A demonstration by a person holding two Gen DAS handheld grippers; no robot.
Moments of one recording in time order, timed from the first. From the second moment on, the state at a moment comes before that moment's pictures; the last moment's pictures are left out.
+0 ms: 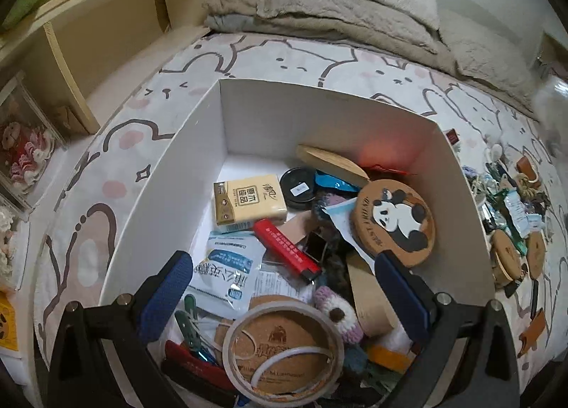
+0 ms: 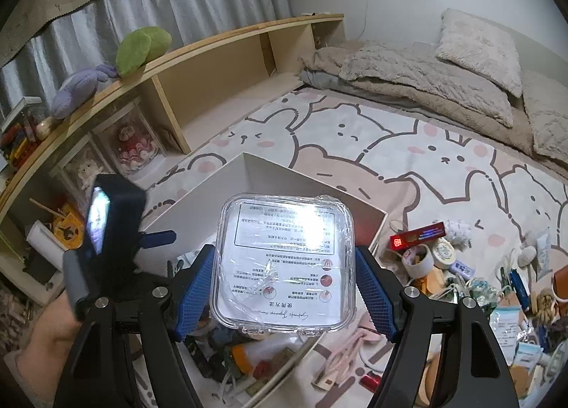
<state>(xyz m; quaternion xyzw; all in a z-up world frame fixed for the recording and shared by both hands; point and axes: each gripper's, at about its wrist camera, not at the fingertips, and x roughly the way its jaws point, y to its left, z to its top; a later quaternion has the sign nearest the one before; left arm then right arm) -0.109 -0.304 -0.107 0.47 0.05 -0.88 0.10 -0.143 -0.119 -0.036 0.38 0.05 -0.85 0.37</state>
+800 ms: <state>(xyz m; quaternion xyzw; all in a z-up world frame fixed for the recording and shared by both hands) -0.031 -0.362 -0.058 0.36 0.08 -0.93 0.08 -0.194 -0.258 -0.098 0.48 0.07 -0.81 0.33</state>
